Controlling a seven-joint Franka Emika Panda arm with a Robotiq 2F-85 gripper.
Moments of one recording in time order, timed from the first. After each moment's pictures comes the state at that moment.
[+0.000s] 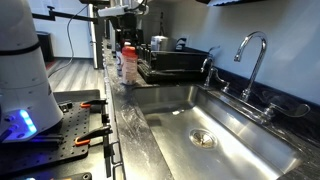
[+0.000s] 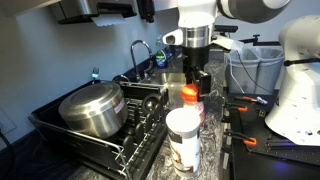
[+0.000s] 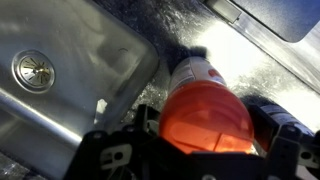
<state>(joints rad) 0.26 -0.49 0.19 -2.75 -0.03 2.29 -0.13</state>
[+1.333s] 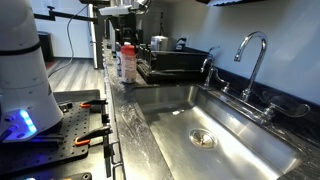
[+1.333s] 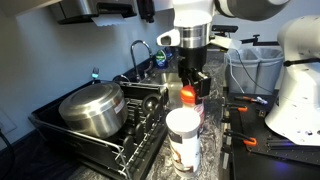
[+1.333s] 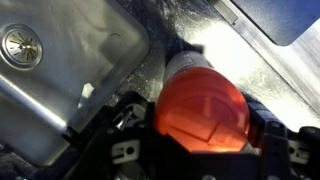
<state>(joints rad) 0.31 -0.45 0.19 -2.70 -0.03 2.28 -0.20</state>
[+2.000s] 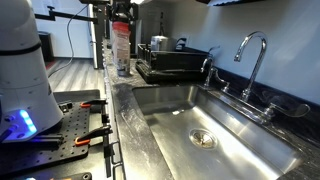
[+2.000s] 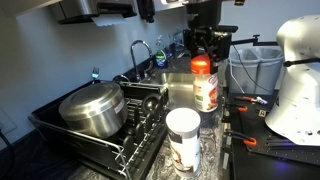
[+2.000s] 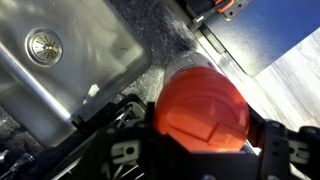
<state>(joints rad) 0.34 -0.61 0.18 -2.55 -0.03 1.89 -0.33</state>
